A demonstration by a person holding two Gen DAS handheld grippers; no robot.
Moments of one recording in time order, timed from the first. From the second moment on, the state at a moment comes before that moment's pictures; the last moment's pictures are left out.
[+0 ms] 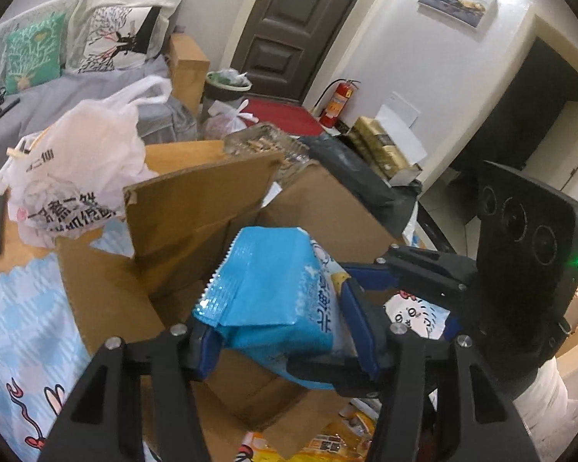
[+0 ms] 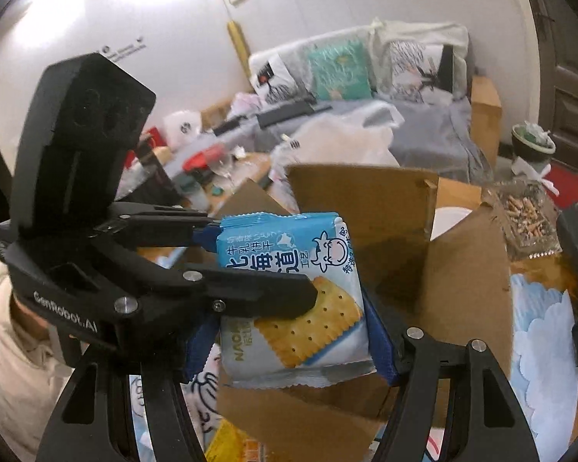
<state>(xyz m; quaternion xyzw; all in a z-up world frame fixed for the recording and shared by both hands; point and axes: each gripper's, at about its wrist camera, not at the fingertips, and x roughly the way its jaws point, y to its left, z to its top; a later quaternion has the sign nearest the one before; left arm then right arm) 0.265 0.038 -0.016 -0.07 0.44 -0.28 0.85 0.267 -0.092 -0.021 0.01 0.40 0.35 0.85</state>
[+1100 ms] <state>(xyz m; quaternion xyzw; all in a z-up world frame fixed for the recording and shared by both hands) 0.062 0.112 -0.089 -0.07 0.41 -0.22 0.88 0.060 -0.038 -0.094 -0.02 0.36 0.42 0.84</state>
